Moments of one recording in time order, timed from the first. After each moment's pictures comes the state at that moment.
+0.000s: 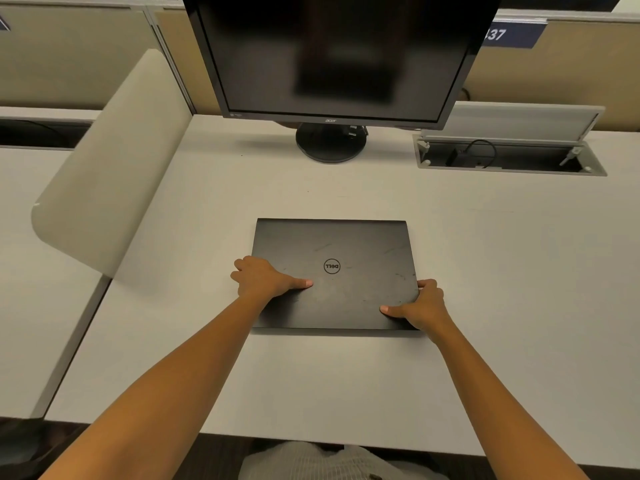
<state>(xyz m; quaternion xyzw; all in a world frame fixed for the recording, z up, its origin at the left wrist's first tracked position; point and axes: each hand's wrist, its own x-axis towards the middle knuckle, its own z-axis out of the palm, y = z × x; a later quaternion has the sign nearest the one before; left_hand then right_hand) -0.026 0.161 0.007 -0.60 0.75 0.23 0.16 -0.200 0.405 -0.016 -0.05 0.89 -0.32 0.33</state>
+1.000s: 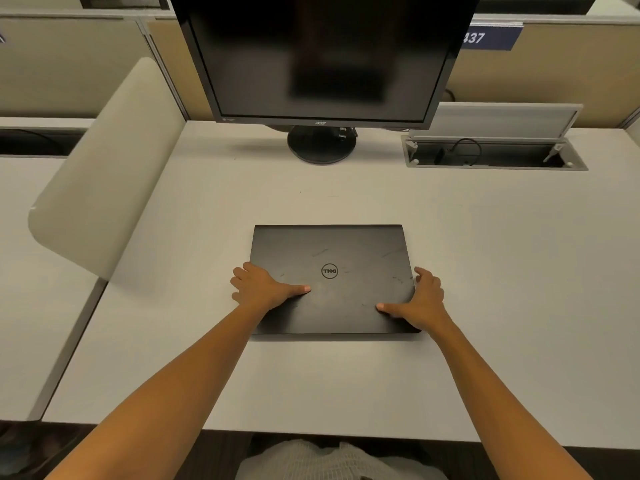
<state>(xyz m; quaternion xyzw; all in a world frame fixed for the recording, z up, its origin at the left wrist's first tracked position) -0.015 0.187 -0.004 -0.62 0.73 0.28 0.09 -0.200 0.426 -0.016 -0.14 0.90 -0.30 0.29</state>
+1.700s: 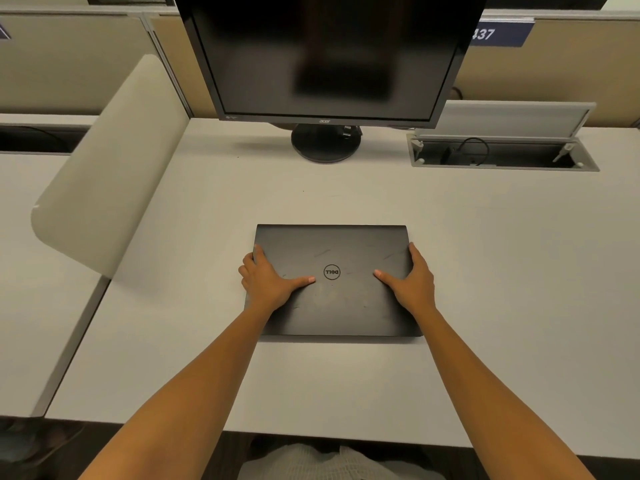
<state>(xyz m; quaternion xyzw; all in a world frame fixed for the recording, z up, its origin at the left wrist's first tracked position) -0.020 0.182 -0.029 -0.56 0.76 0.33 -0.07 -0.214 0.389 -0.031 -0.15 0.86 -0.44 0.21</state>
